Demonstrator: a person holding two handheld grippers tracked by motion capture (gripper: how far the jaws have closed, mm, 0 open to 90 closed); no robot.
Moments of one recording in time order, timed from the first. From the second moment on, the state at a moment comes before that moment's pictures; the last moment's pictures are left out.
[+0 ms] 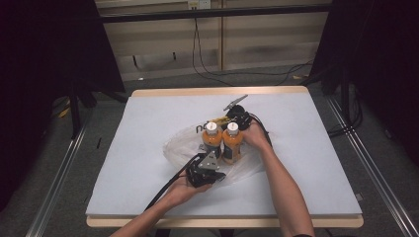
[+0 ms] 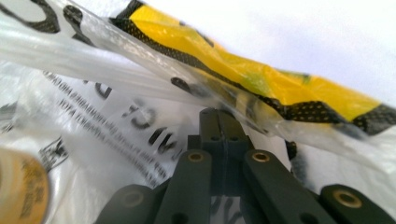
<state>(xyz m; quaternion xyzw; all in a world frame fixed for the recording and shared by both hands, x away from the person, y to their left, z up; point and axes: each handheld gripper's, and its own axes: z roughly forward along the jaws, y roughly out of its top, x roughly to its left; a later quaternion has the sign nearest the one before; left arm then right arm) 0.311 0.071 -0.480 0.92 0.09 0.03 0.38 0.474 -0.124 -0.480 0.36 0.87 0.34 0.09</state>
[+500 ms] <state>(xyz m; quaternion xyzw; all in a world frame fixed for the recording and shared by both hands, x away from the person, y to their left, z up) 0.306 0.075 -0.480 0.92 0.08 0.00 0.39 0.496 -0.119 -0.483 0.38 0.85 0.34 0.10</state>
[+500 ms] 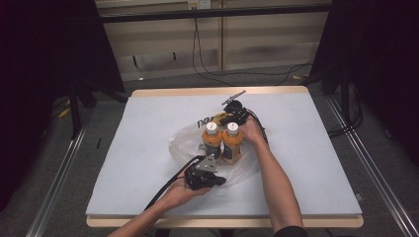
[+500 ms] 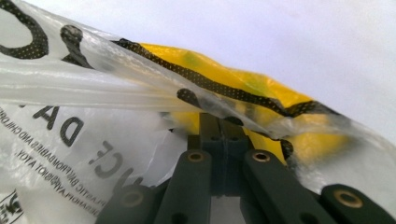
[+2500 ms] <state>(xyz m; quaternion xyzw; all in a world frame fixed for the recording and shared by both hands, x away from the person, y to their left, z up) 0.341 0.155 -0.420 0.84 0.18 0.05 0.51 0.389 -0.184 -0.404 0.34 0.83 0.43 0.14</state>
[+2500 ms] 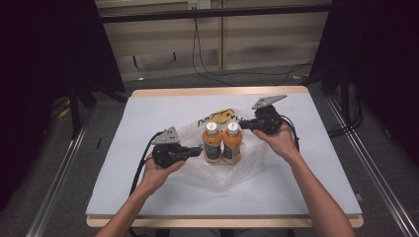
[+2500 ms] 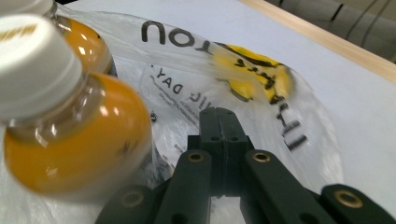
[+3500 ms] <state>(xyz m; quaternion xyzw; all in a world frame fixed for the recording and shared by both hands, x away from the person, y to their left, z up) 0.304 0.213 -0.414 0.83 0.24 0.12 0.49 0.260 -0.269 -0.406 0.41 0.75 0.49 0.19</state>
